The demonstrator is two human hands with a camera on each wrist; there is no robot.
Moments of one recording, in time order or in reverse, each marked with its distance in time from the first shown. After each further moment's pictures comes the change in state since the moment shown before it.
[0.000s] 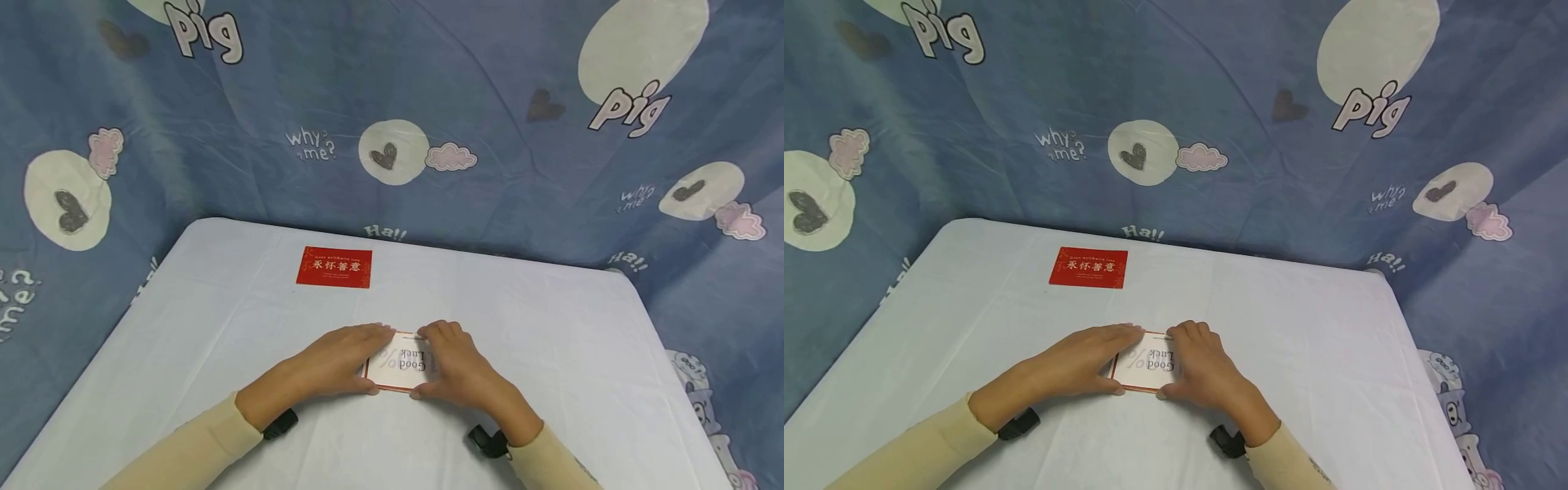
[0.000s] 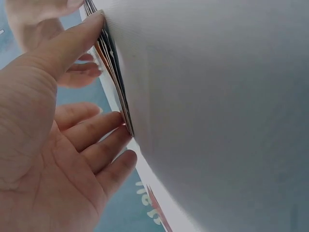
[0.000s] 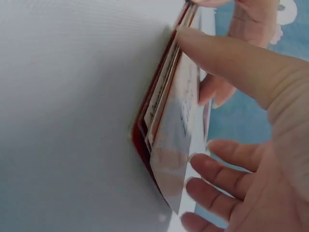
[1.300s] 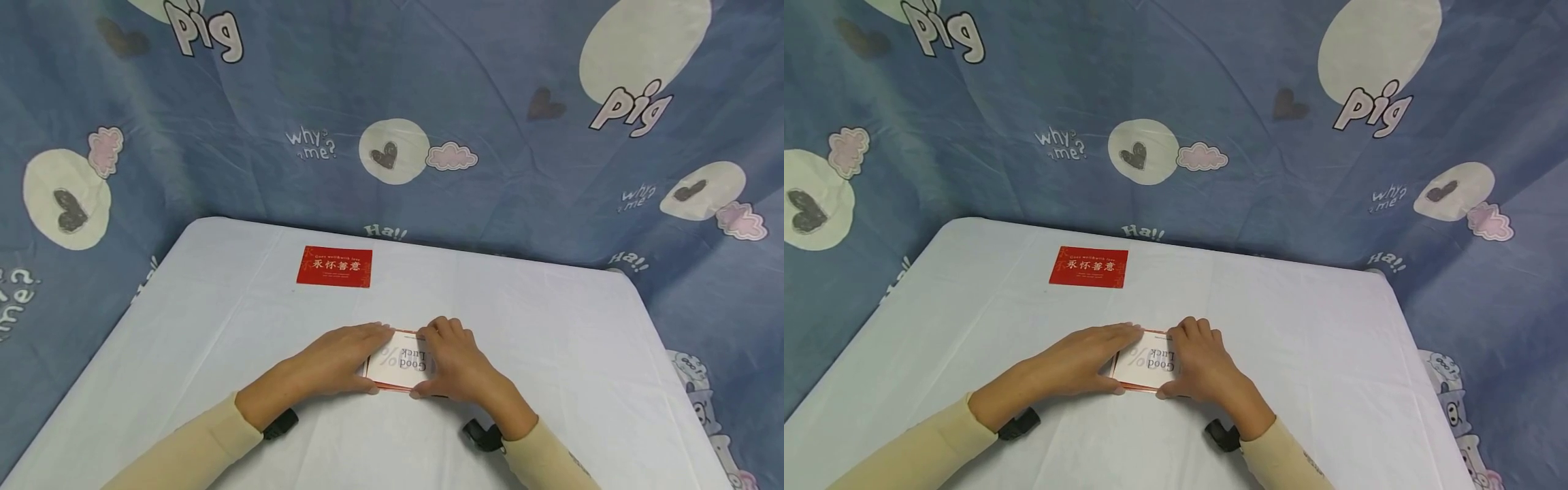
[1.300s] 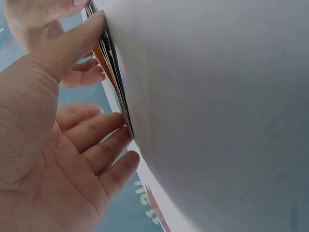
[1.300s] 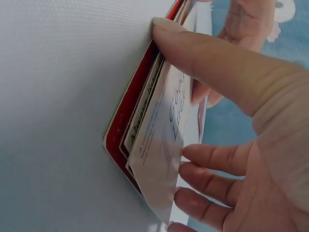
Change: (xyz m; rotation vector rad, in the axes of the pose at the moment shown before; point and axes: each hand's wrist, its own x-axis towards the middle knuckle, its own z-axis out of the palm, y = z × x) left_hand 0.001 -0.002 0.001 -0.018 -0.012 -0.028; right_hand 0.007 -0.003 -0.004 -0.091 -0.036 0.019
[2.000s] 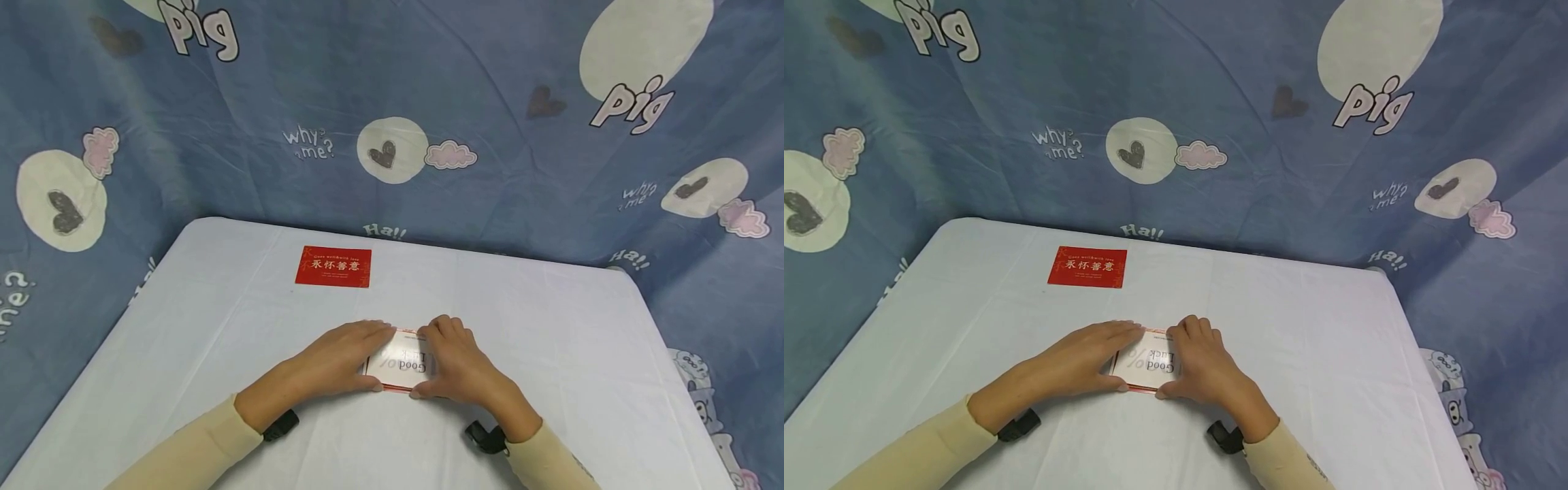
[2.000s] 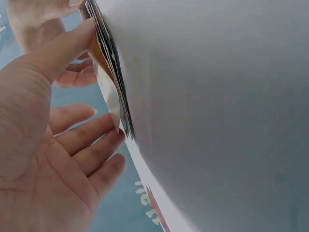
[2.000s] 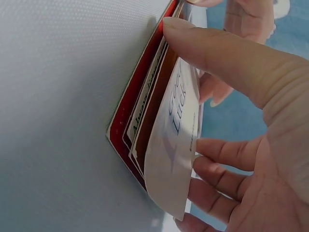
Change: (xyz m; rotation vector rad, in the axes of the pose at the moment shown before) left_hand 0.002 0.000 -0.002 0.011 0.074 0.065; right_hand -0.002 0.003 -0.001 0.060 0.034 -0.009
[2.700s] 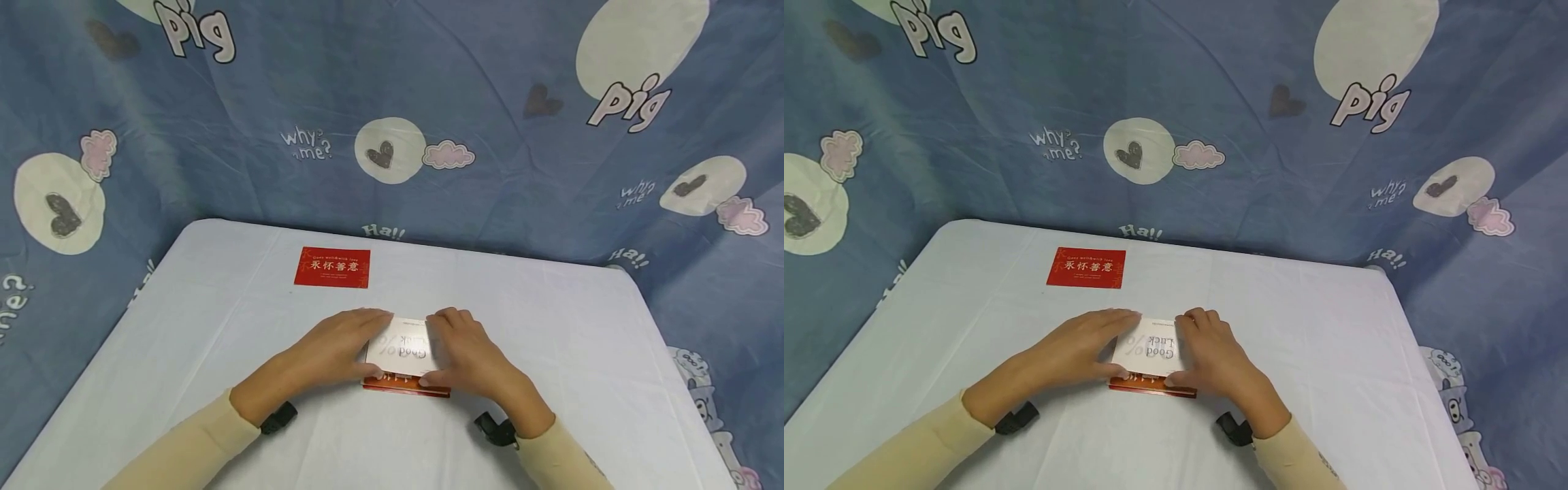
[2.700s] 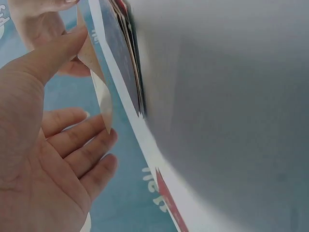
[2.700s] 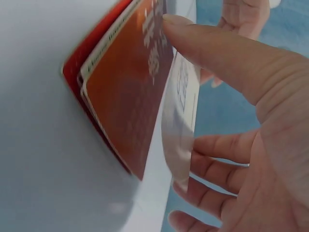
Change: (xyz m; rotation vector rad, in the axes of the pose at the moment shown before) left_hand 0.007 0.001 -0.016 0.013 0.053 -0.054; right_hand -0.003 0.008 -0.021 -0.031 0.014 0.004
